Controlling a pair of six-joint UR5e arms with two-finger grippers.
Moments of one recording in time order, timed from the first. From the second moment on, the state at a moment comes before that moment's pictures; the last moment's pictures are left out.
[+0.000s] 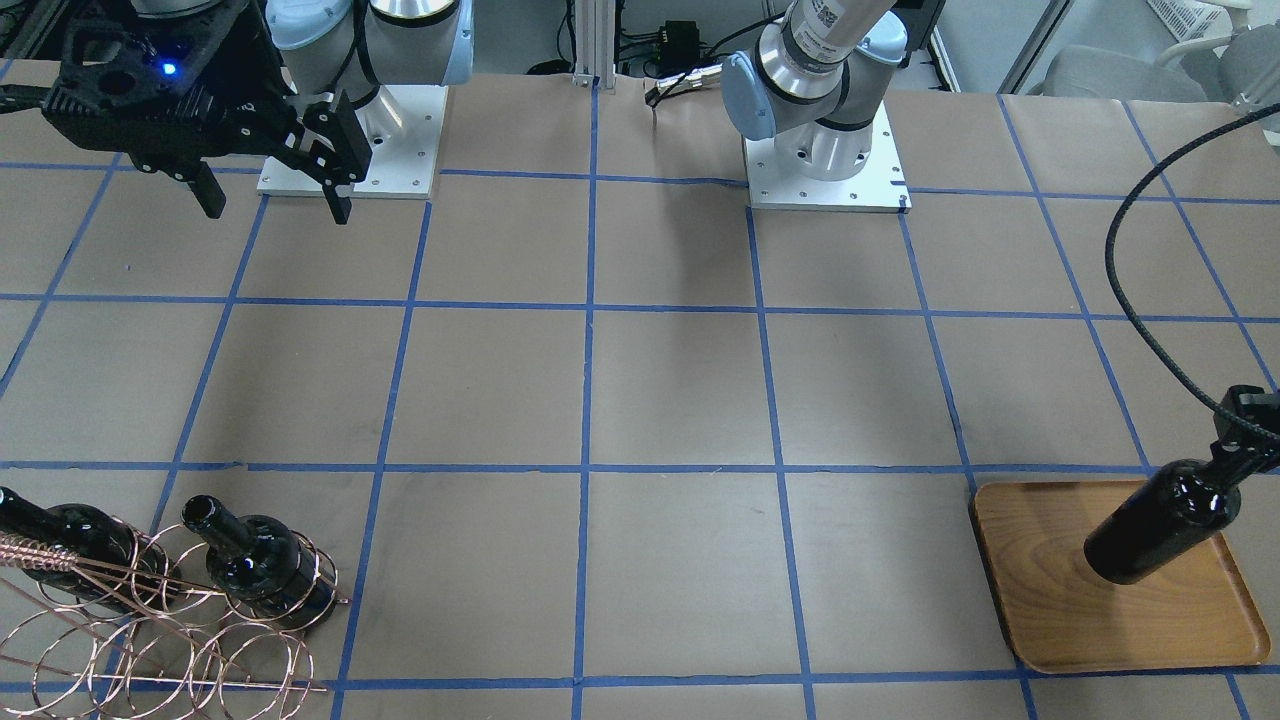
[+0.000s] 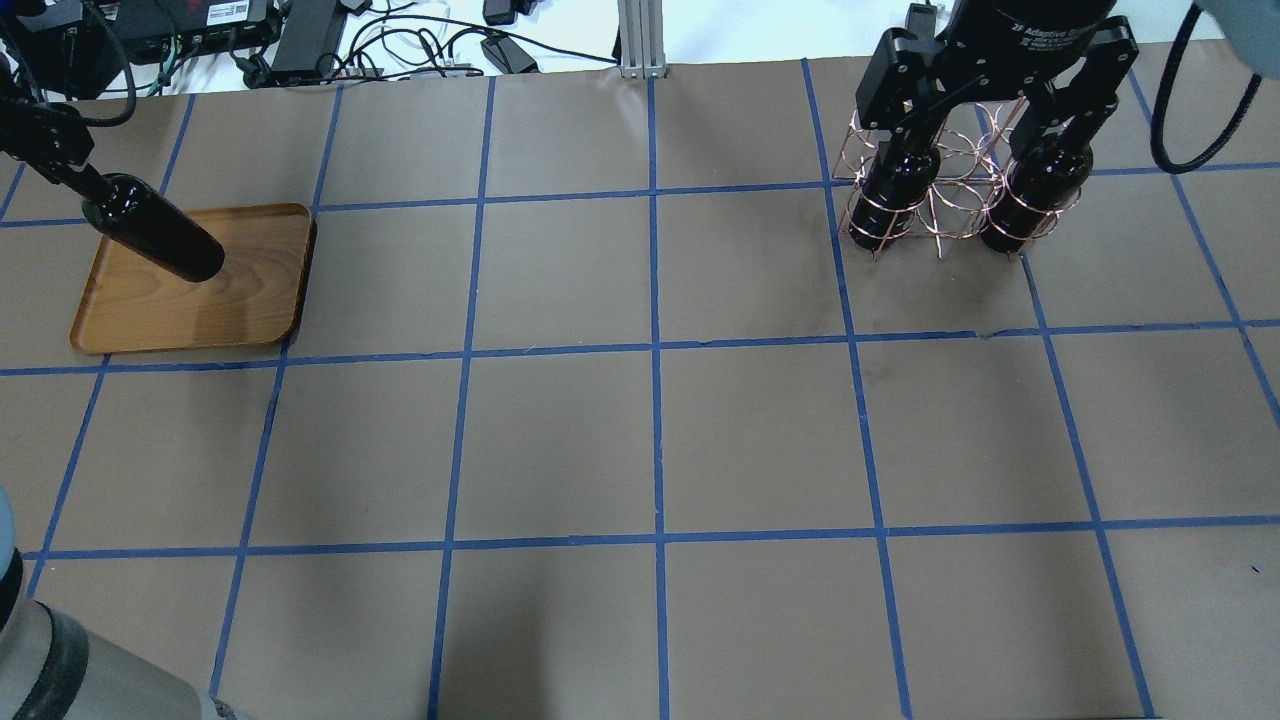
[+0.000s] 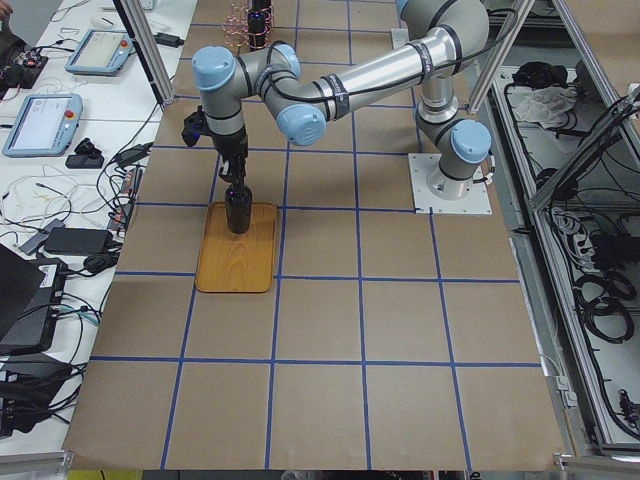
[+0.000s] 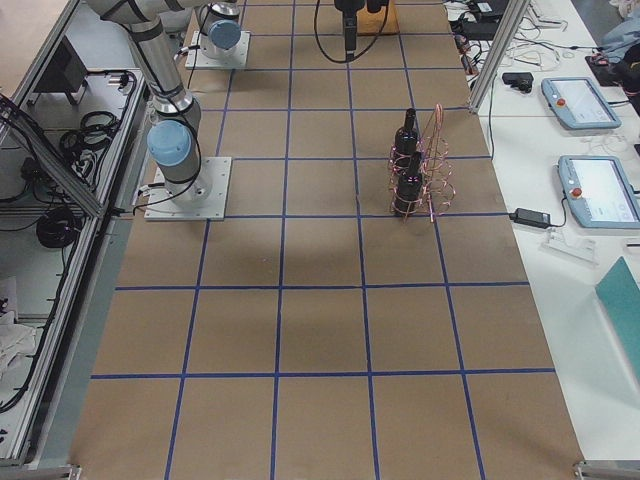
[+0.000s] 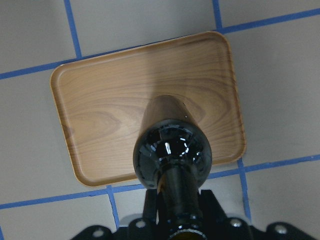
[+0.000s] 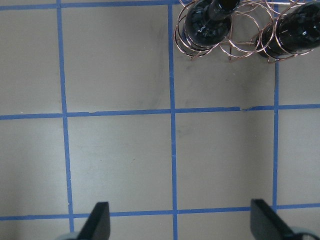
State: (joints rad) left arm -1.07 -1.97 -1.26 -1.44 1.61 0.67; right arm 1.61 -1.56 1.40 -1.48 -1.59 0.06
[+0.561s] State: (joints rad) left arm -1.05 -2.02 -1.25 -1.39 1.61 0.69; right arm 1.61 -1.57 1.40 -1.48 -1.59 0.06
